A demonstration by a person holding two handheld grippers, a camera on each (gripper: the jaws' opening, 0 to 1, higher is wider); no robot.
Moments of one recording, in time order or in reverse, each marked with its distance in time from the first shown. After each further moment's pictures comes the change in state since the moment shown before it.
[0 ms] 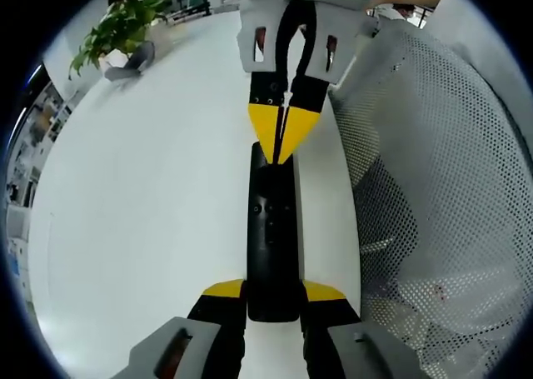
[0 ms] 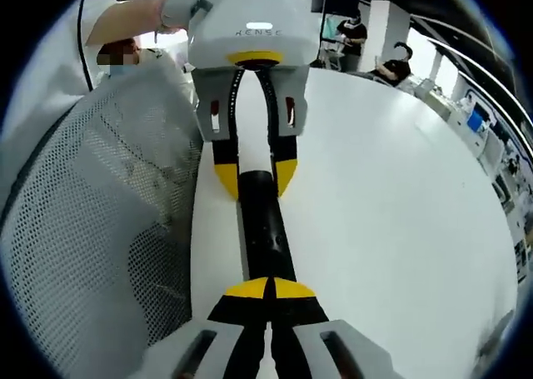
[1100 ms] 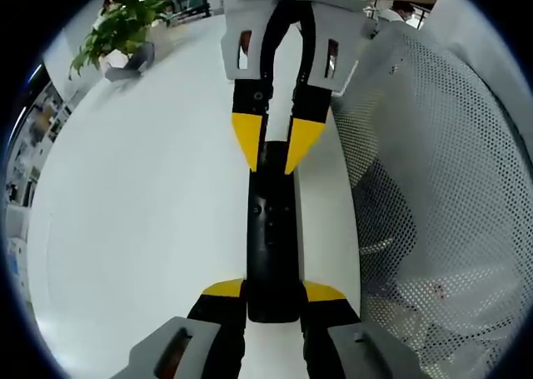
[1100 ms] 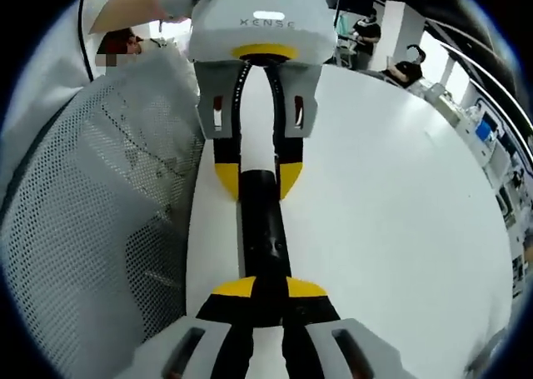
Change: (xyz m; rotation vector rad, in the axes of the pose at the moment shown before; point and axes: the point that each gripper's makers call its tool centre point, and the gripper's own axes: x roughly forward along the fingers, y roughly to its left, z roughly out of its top) left arm 0.000 -0.001 -0.002 -0.003 -0.017 -0.005; right arm 0.005 0.001 0.002 -0.040 0.031 0.022
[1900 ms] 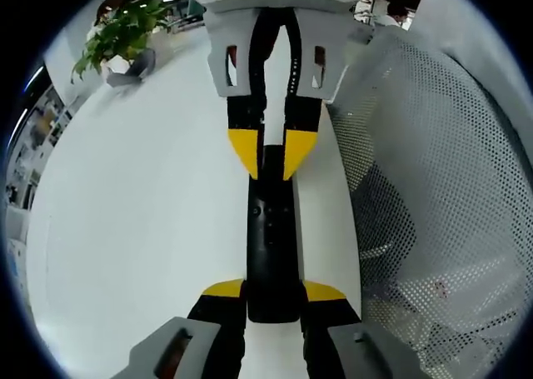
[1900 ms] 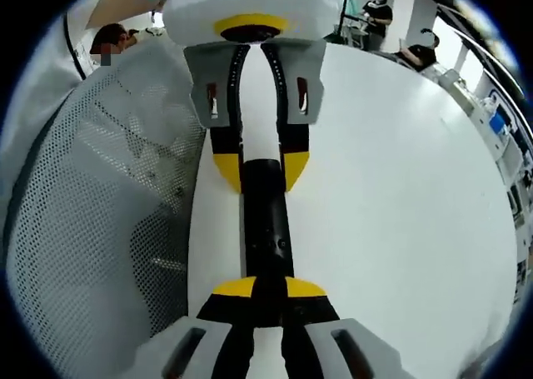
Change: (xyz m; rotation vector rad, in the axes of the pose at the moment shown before) left arm 0.001 0.002 0.000 0.013 -0.048 -0.004; right arm 0.004 -0.001 -0.001 -0.026 0.143 0.064
